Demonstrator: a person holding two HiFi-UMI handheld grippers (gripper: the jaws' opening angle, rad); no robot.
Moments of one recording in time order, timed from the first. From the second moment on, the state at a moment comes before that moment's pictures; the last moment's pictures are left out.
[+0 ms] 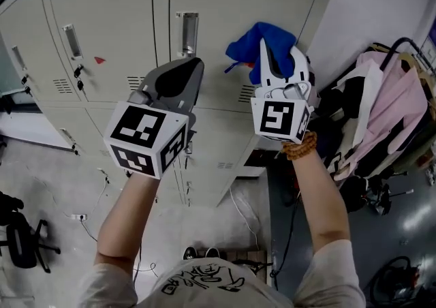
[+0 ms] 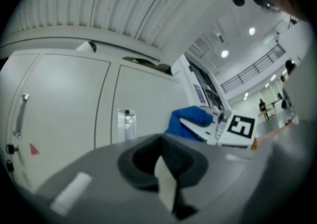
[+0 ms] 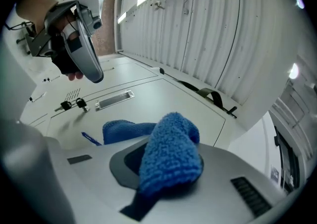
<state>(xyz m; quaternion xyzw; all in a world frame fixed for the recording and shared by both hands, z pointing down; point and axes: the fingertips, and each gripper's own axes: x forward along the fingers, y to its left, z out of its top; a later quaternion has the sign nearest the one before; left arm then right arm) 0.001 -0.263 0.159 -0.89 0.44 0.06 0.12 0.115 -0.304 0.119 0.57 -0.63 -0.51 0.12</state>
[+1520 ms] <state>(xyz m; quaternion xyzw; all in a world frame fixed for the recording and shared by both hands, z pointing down) -0.022 -0.145 0.306 -0.88 0.46 0.05 0.02 0.075 -0.115 0.282 0.48 -0.87 -0.10 -0.08</state>
